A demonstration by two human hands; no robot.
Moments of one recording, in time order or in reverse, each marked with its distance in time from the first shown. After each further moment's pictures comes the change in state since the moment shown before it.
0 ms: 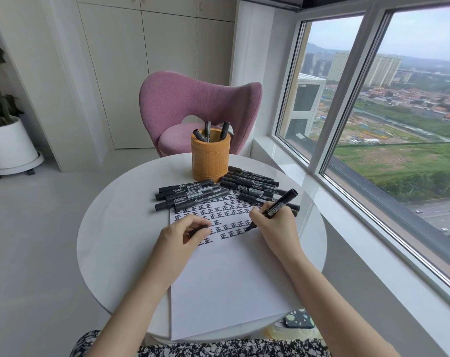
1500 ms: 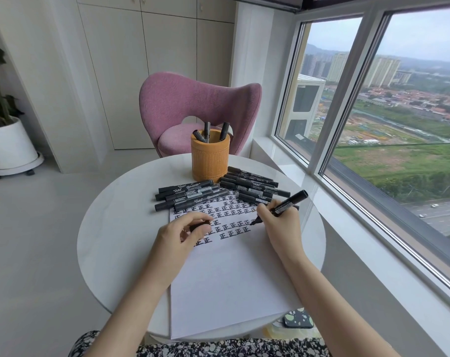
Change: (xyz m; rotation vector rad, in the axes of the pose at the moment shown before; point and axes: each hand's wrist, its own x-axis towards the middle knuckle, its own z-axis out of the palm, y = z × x) left_hand -0.003 0.005 -0.003 -0.053 0.008 0.018; right_hand 0.003 0.004 -0.003 0.148 0.107 0.043
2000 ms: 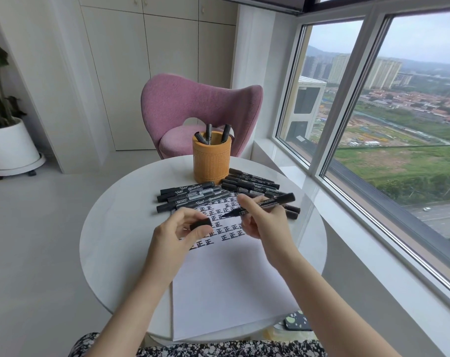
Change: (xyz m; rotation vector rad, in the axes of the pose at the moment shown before) left_hand 0.004 0.004 -0.001 -0.188 0.076 -0.026; right_hand -0.015 -0.038 0.014 0.426 -0.268 0.148
